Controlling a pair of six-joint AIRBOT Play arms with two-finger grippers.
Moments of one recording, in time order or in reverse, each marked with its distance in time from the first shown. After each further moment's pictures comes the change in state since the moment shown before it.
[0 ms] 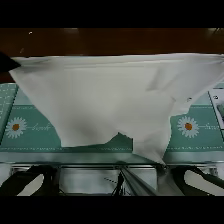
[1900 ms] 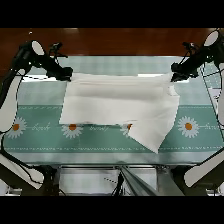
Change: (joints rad) left arm 0.026 -0.845 0.039 0.006 0.348 0.139; right arm 0.165 -0.652 0.001 -0.059 -0.158 0.068
